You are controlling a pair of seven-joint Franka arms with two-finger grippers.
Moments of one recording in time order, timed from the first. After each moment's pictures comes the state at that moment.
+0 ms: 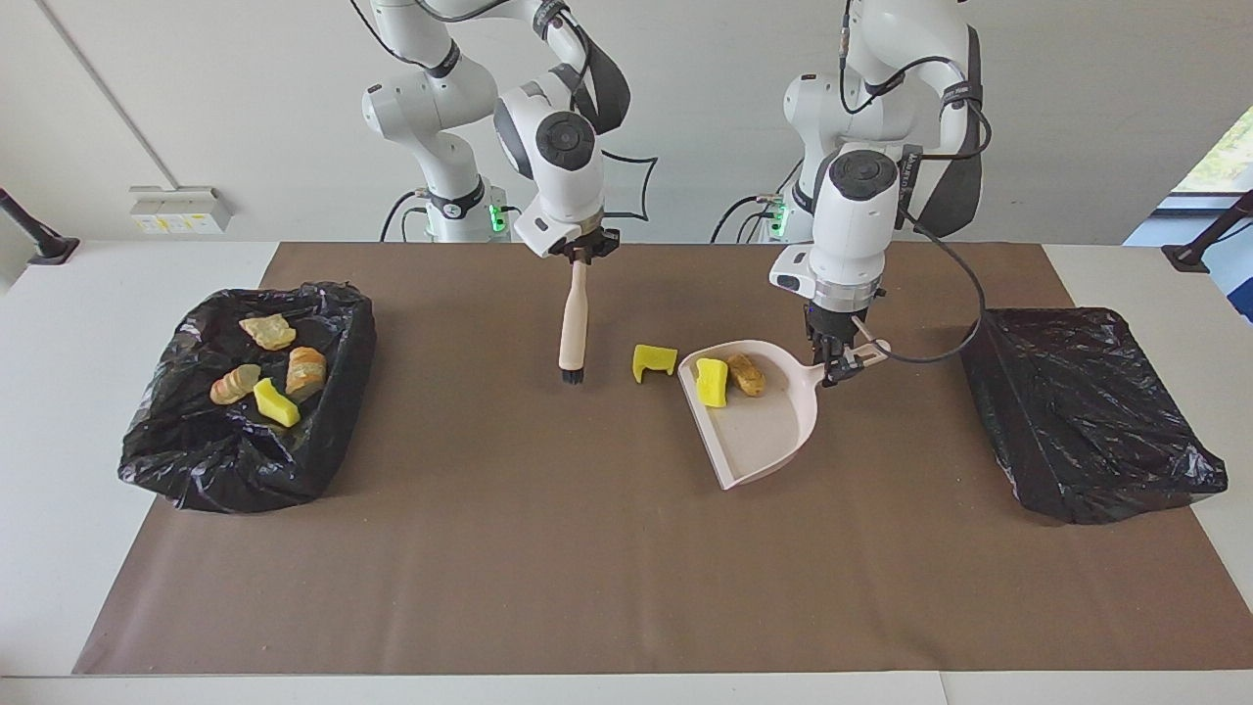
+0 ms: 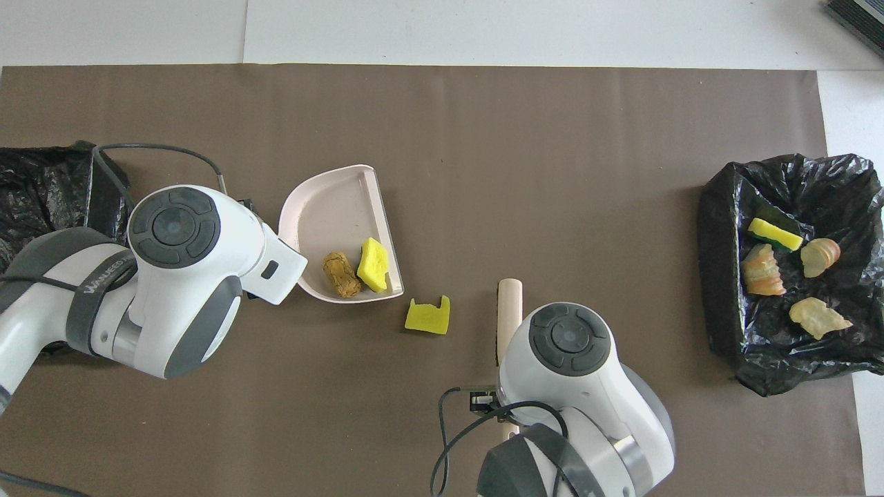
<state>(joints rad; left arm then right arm) -0.29 0.04 -0.08 -2.07 0.19 2.13 0.94 0.43 -0.11 0.19 -2.24 0.25 1.85 0.58</state>
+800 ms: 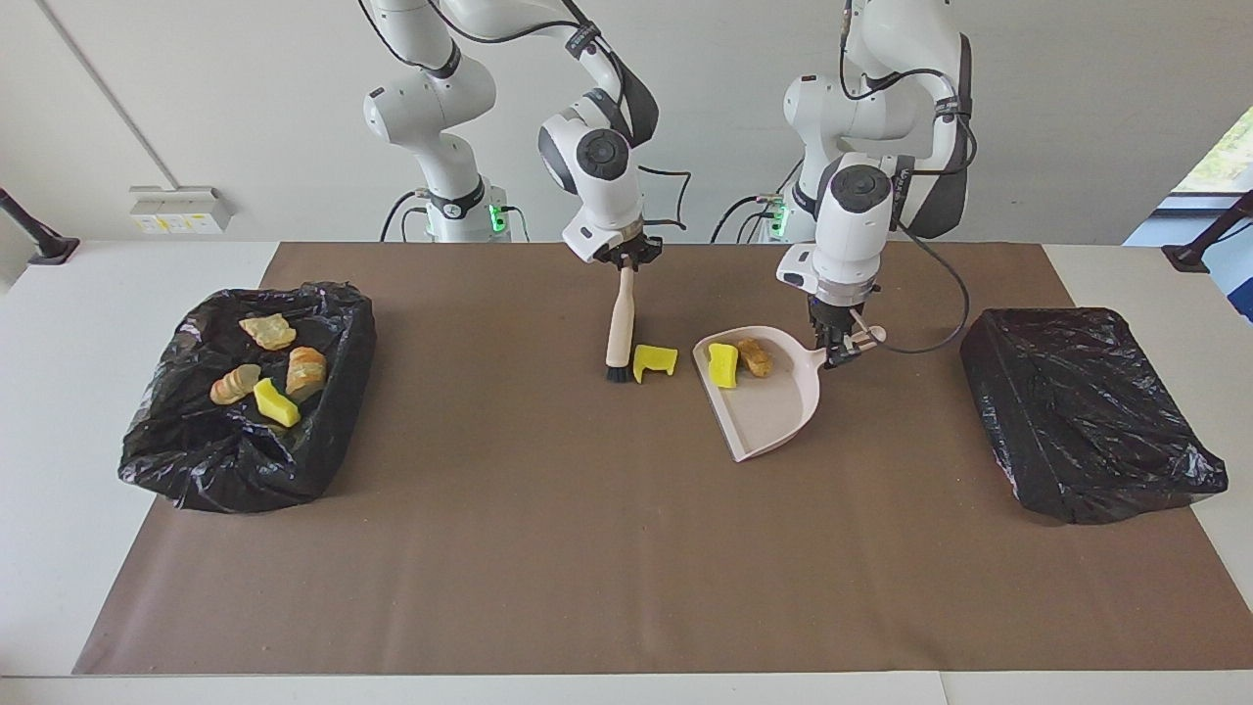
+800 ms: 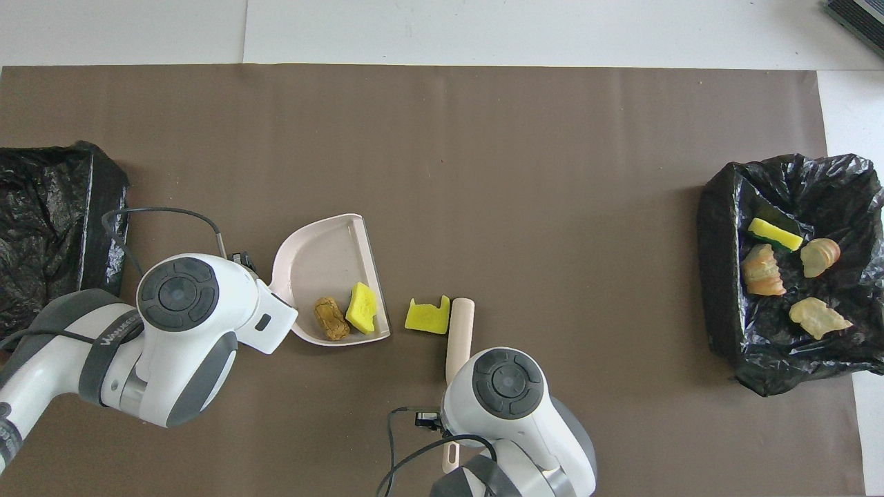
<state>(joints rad) -0.27 -0.05 -0.10 -2.32 0.19 2.27 0.94 0.59 0.01 0.19 -2.28 0.37 2.13 0.66</state>
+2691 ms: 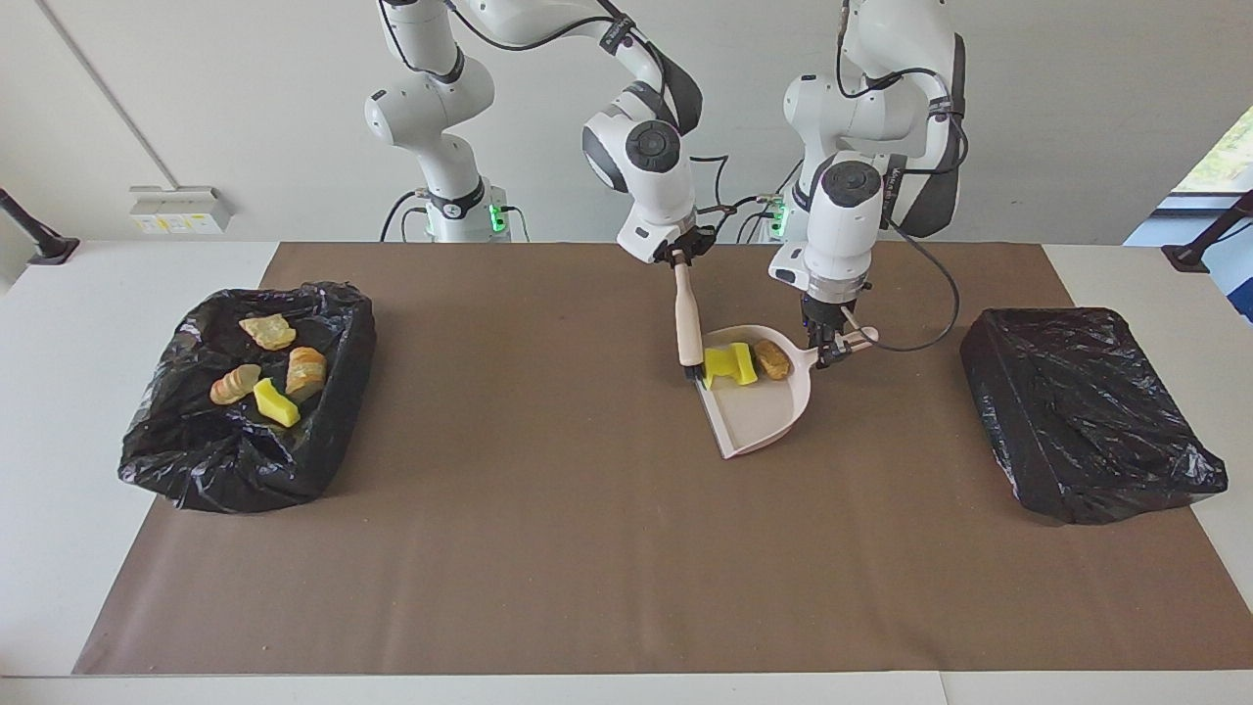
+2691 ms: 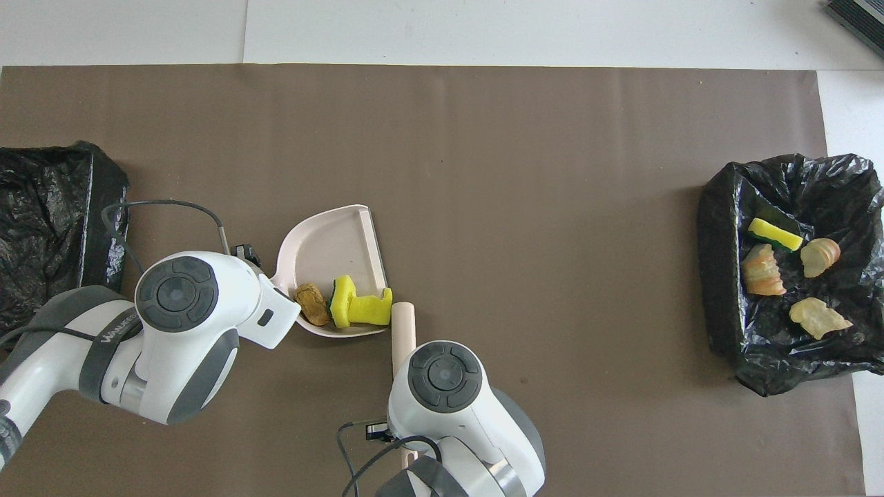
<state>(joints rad) -0.27 -0.04 -0.09 -2.29 0.19 2.30 0.94 0.66 0.10 0.18 -2.10 0.39 2.03 0.57</state>
